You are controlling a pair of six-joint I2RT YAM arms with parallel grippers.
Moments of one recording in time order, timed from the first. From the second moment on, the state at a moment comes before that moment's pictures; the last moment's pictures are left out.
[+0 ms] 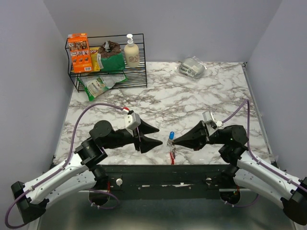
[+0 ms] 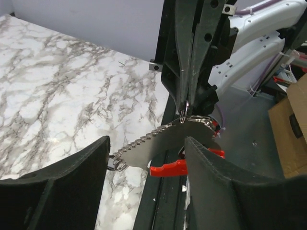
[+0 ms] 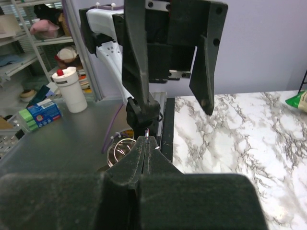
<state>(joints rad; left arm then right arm) -0.90 0.64 0.64 0.06 0.45 -0.26 0.72 0.75 0.41 0.77 -0.88 0.41</state>
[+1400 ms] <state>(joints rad) -0.90 0.52 0.61 -0.17 0.05 -0.21 0.77 1.56 0.62 0.74 -0.79 0.44</state>
